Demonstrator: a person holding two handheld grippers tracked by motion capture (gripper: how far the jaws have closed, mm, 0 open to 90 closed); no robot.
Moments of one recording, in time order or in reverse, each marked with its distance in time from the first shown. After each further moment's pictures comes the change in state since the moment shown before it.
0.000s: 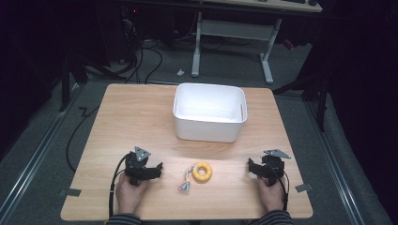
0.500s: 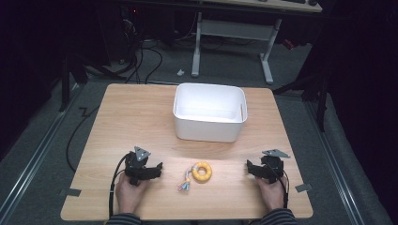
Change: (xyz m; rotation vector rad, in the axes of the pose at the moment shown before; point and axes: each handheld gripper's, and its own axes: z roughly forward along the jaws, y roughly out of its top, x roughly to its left) left arm 0.001 0.000 0.000 -0.002 0.004 -0.003; right arm 0.000 0.001 -0.002 0.032 0.064 -0.052
